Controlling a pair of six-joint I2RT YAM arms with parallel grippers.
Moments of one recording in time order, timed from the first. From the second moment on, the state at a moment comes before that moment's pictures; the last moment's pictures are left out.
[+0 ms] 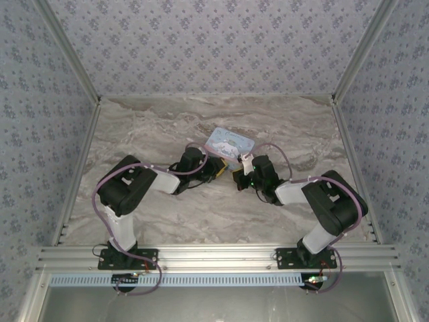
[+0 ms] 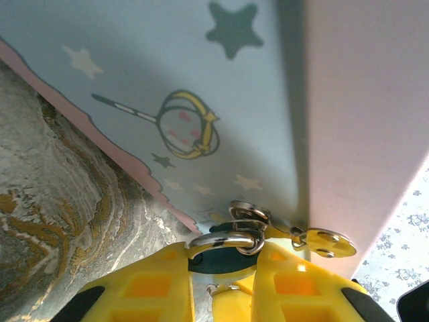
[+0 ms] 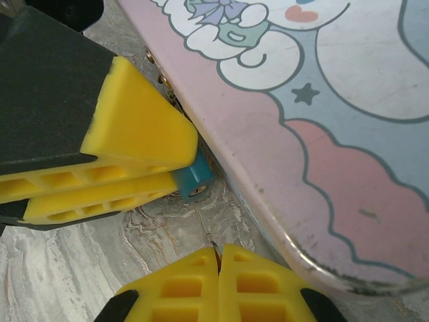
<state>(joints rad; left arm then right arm) -0.69 1.89 0.79 0.62 0.33 -1.39 0.55 1.61 0.51 0.52 -0.21 0.18</state>
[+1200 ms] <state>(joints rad) -0.69 1.90 0.79 0.62 0.33 -1.39 0.54 1.59 0.51 0.52 -0.22 0.18</state>
